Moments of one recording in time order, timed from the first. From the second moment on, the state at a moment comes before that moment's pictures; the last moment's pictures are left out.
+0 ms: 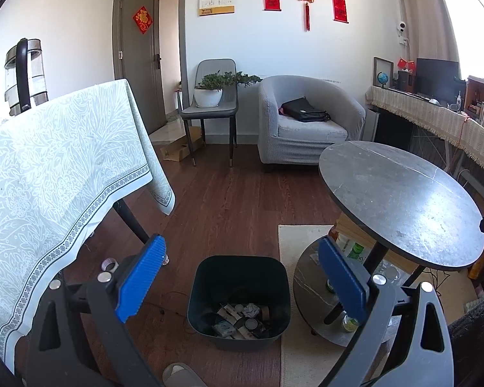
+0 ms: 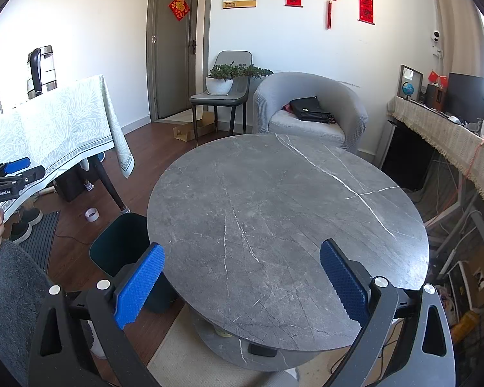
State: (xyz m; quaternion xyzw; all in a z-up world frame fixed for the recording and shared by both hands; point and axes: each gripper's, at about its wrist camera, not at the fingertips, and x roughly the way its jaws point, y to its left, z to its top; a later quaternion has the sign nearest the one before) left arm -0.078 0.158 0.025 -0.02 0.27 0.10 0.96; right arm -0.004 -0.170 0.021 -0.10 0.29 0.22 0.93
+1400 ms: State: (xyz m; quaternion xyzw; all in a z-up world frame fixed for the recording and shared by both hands) left arm -0.078 0.153 0.025 -0.01 0.27 0.10 0.96; right arm -0.004 -0.169 0.021 -0.10 0.29 0.22 0.93
